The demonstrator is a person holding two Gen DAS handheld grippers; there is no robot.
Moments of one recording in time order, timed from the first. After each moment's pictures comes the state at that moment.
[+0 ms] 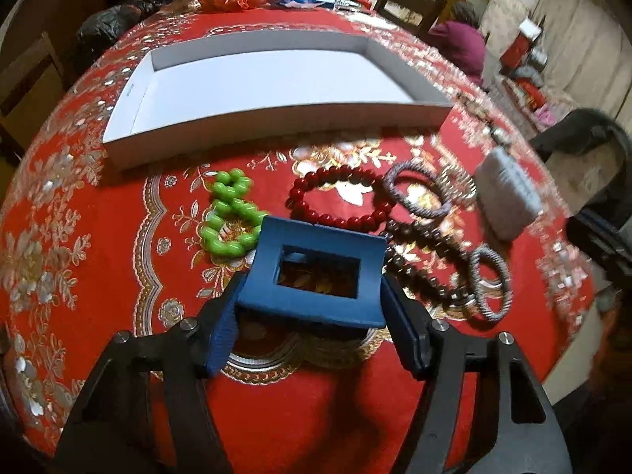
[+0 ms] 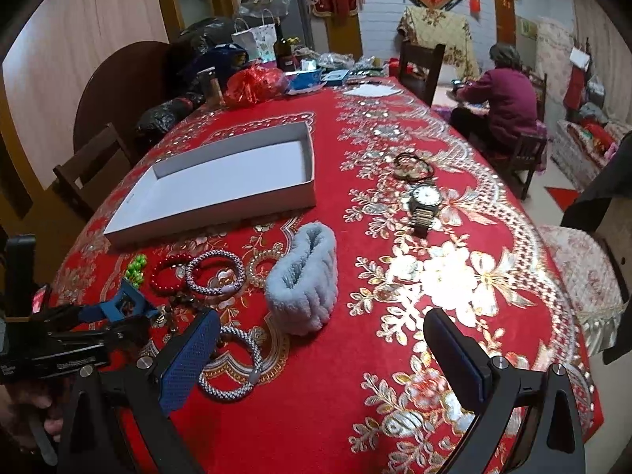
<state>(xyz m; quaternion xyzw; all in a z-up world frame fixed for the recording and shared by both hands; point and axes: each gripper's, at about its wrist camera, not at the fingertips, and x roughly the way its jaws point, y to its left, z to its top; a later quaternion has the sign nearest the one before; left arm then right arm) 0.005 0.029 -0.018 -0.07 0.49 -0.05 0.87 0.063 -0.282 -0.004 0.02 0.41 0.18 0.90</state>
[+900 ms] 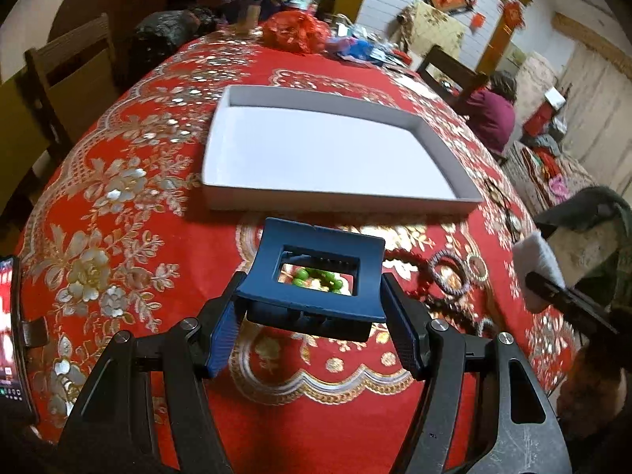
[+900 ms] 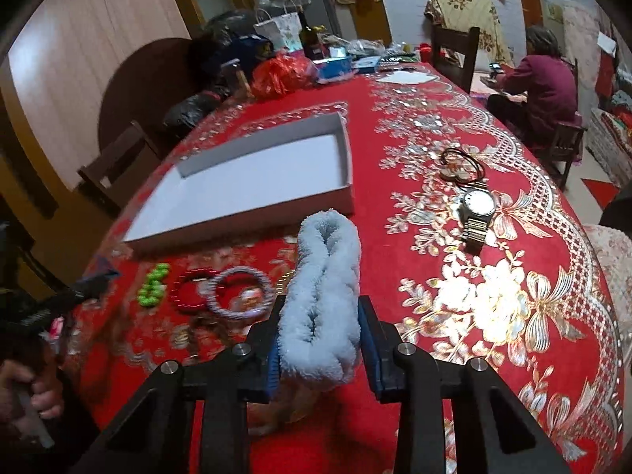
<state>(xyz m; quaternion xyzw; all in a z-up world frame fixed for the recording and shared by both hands) -0.003 0.090 0.021 -0.13 0.43 0.01 0.89 0.085 -0.268 -0.005 0.04 0.42 0.24 0.88</state>
